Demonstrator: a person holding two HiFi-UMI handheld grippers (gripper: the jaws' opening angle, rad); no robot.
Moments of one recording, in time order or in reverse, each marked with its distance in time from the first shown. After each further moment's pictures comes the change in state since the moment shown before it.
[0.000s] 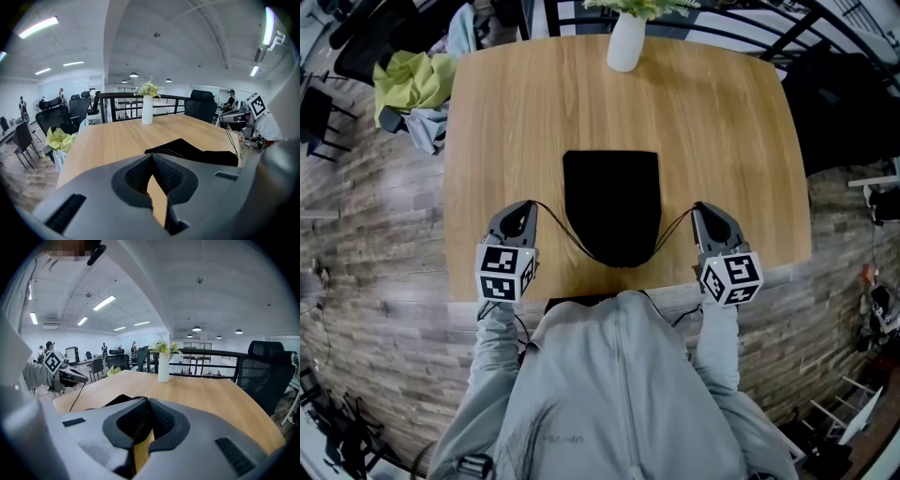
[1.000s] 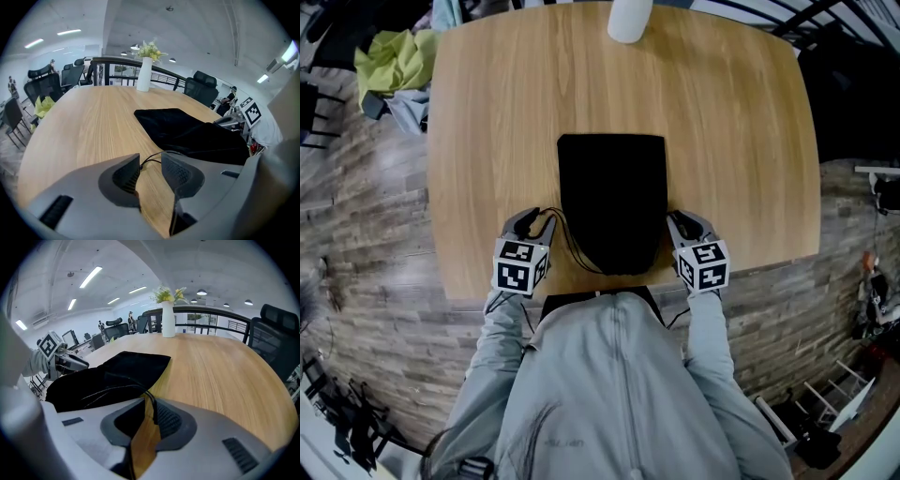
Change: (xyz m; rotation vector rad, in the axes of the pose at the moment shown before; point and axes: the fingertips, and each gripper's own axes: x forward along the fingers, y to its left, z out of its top) left arm 0.059 -0.033 -0.110 -0.103 0.288 -0.106; right arm 0.054 0.023 -0.155 0.086 0.402 0.087
